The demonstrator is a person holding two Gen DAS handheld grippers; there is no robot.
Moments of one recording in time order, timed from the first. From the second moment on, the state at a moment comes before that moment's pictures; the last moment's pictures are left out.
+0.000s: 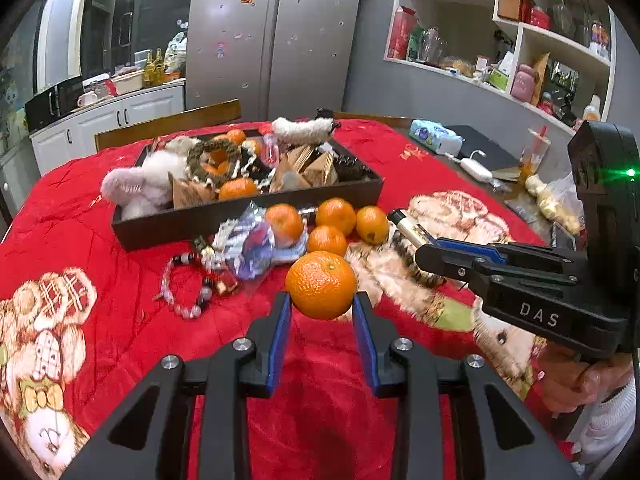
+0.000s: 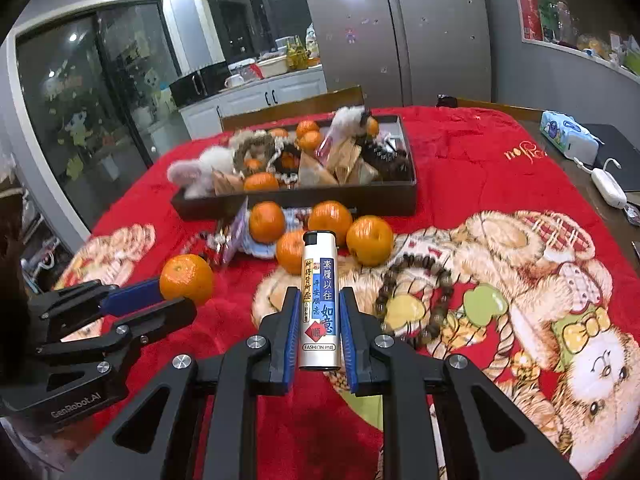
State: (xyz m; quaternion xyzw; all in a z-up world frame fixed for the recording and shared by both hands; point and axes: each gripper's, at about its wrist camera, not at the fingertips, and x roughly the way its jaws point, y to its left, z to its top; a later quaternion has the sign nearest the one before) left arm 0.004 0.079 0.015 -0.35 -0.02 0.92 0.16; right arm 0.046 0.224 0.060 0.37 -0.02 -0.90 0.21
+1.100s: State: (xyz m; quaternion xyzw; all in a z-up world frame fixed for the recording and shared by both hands) left arm -0.190 0.101 0.024 -0.37 0.01 0.92 0.14; right arm -0.115 0.209 0.060 0.43 -0.02 -0.88 0.19
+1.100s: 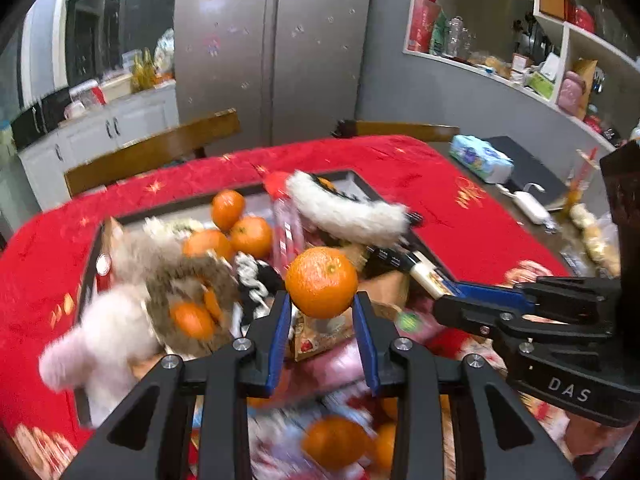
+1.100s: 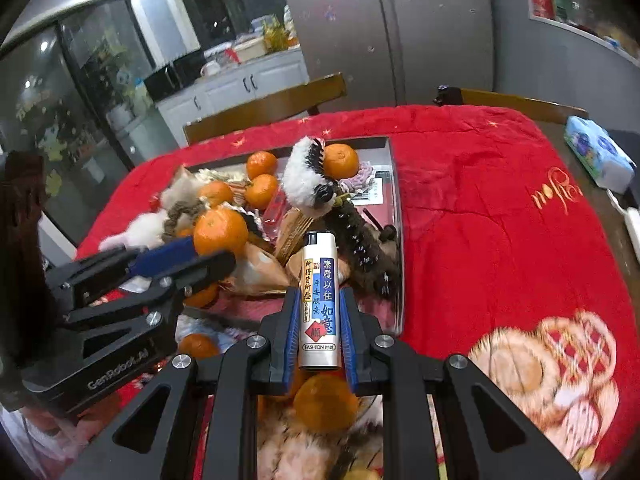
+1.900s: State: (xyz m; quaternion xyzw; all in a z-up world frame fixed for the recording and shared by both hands) left arm -0.201 0.092 0.002 -0.33 0.03 0.93 0.14; right arm -0.145 0.201 0.030 0.41 -0.02 -0.89 0.20
